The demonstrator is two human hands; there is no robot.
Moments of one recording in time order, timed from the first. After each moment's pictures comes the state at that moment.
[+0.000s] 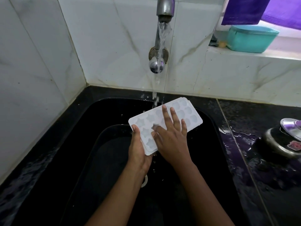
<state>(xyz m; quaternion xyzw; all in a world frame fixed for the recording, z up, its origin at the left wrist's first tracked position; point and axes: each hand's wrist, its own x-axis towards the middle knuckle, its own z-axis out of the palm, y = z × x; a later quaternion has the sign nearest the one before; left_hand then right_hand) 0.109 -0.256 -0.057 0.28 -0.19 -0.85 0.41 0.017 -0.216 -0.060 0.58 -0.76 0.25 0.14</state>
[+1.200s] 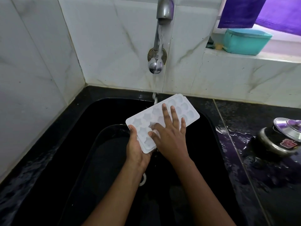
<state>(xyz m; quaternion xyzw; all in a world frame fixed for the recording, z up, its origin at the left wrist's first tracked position) 0.111 -0.259 -0.061 0.27 -0.15 -0.86 0.40 0.021 -0.214 -0.044 0.58 -0.79 0.19 0.07</state>
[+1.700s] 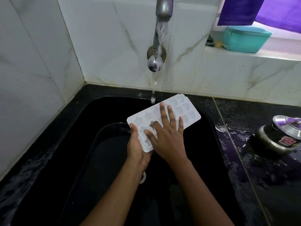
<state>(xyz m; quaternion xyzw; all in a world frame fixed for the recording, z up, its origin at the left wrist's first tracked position) 0.110 -0.258 -0.063 0.27 -0.16 -0.86 0.40 0.025 -0.214 -0.052 0.58 -0.78 0.21 0.10</state>
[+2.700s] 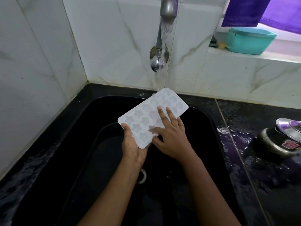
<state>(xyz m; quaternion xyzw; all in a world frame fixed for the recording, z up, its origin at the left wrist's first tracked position) 0.116 -0.270 -0.065 0.28 -0.14 -0.83 0.46 0.009 -0.208 -0.032 0.64 -0.75 0.15 -0.02</state>
